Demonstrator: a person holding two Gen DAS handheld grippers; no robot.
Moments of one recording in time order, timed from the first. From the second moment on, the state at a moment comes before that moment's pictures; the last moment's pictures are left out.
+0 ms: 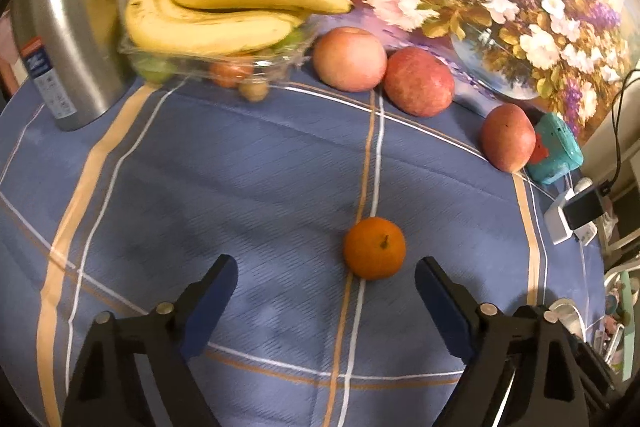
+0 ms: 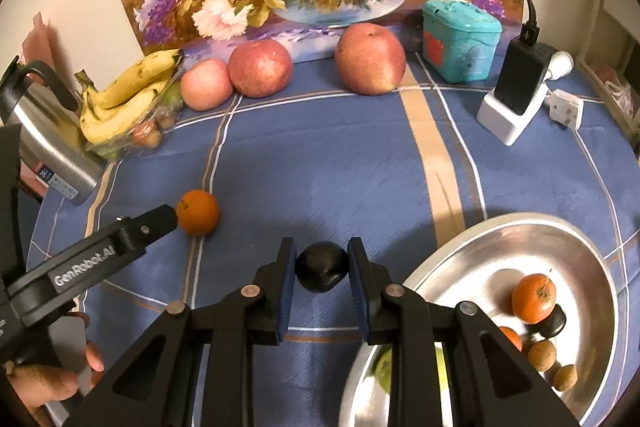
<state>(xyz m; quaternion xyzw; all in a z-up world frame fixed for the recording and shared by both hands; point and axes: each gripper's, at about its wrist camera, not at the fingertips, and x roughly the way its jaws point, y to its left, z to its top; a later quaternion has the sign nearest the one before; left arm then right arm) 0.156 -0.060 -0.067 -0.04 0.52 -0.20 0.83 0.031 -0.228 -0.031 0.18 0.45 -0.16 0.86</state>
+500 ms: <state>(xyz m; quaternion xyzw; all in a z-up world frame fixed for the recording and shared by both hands) 0.162 -0.086 -0.079 -0.02 0.52 -0.21 0.83 0.040 -0.244 -0.027 0.18 0.44 -0.17 0.86</state>
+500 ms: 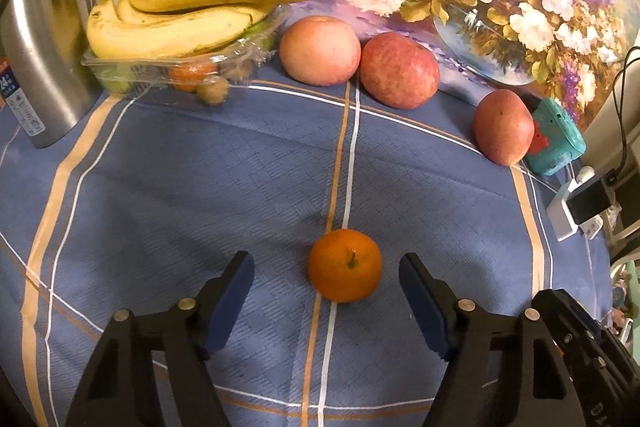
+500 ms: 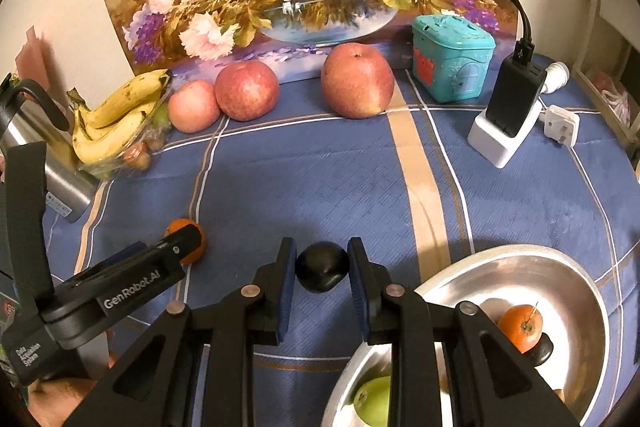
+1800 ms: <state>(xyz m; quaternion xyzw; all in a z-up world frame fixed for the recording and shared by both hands) 0.125 -0.065 -0.044 -0.05 0.51 -0.22 0.83 0.011 -0.223 -0.015 0.15 0.45 -0.17 0.87</state>
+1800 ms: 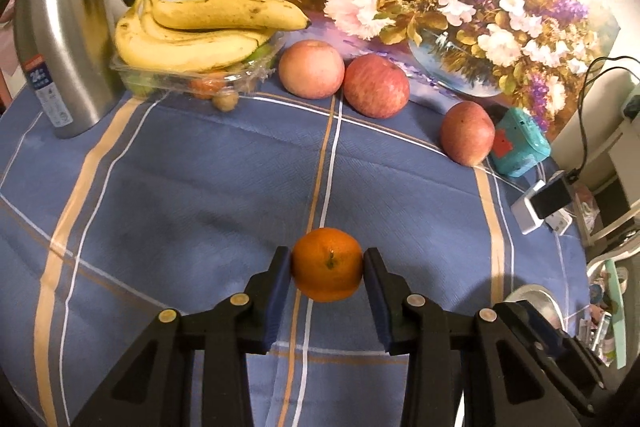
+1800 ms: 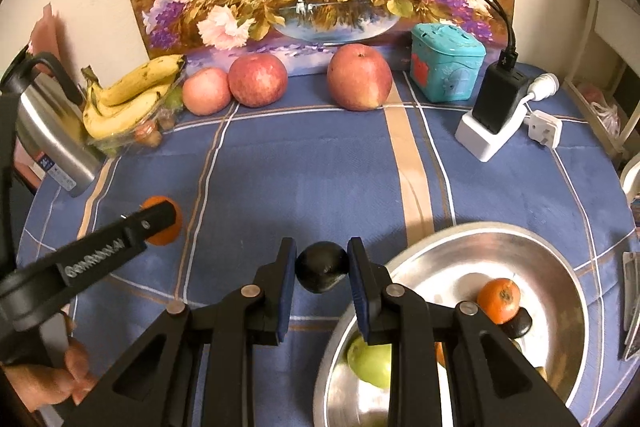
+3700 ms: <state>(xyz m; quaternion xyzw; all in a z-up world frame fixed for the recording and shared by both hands) -0.019 -0.085 0.003 0.00 0.49 -0.31 0.81 -0.114 -0.244 -0.014 0.19 0.47 -0.23 0.83</state>
